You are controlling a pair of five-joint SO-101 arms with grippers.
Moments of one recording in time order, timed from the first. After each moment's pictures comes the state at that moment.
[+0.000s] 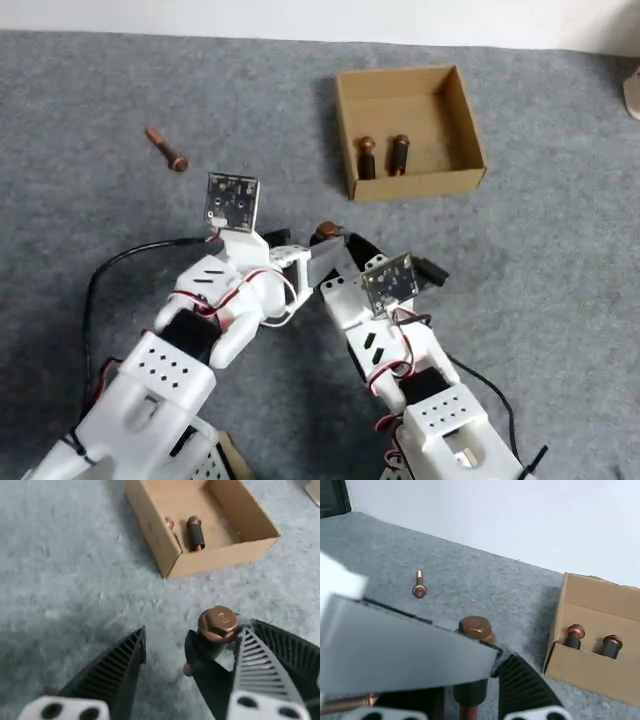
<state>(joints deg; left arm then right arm) 25.4 -50.9 64.9 31.5 26.6 -28.2 -62.9 95.3 -18.2 6.5</state>
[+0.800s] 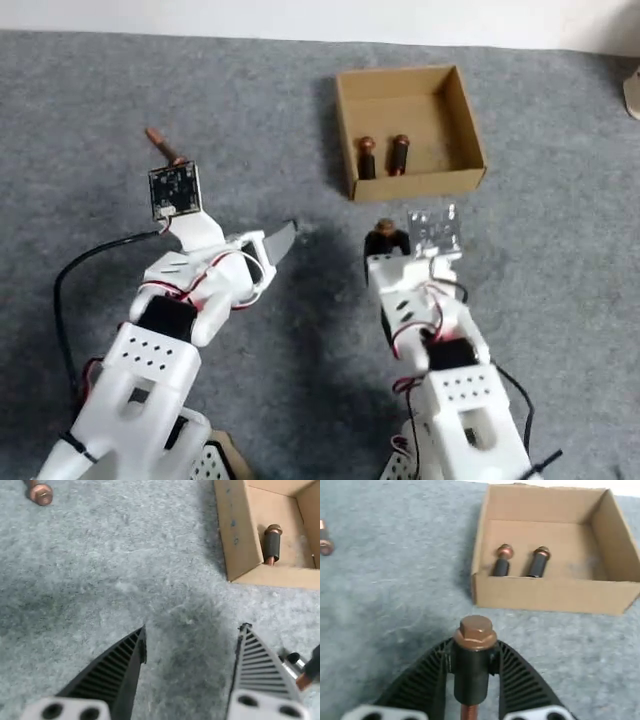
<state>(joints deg) 10.6 -50.2 65.5 35.5 32.8 -13.2 -56.2 78.3 12.4 2.6</state>
